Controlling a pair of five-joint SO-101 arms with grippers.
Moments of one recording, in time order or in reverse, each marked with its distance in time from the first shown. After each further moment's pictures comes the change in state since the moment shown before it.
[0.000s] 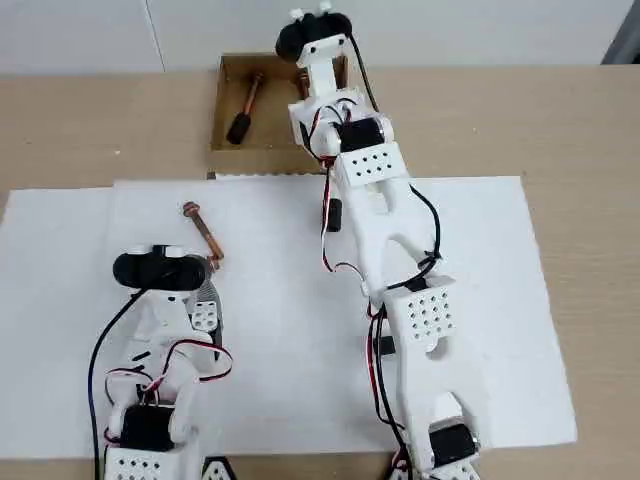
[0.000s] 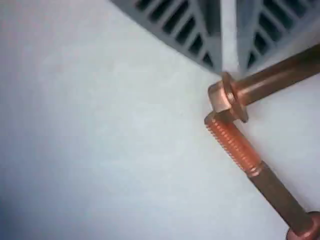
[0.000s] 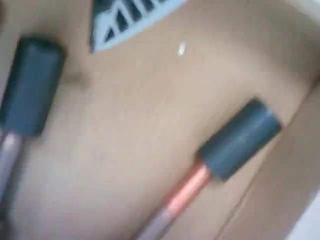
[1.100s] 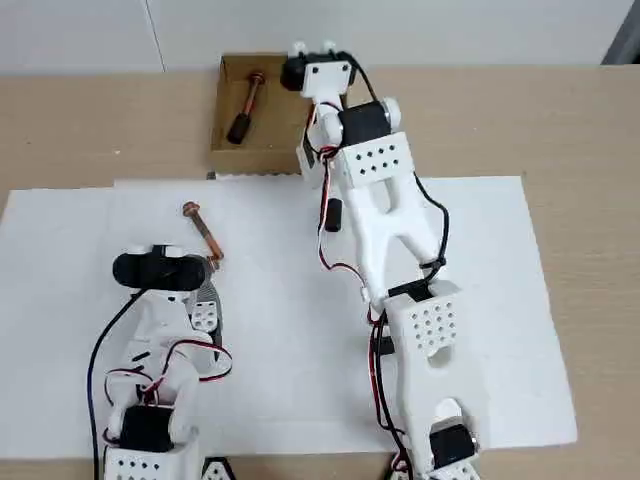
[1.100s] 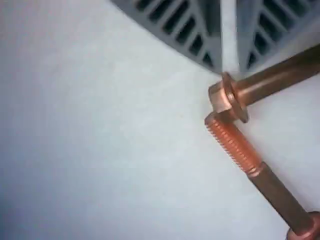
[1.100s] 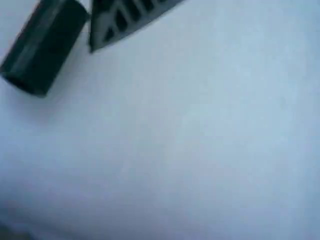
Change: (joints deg) left arm 0.0 0.0 0.0 0.0 0.0; right arm -1.6 -6.2 -5.3 43.3 -4.4
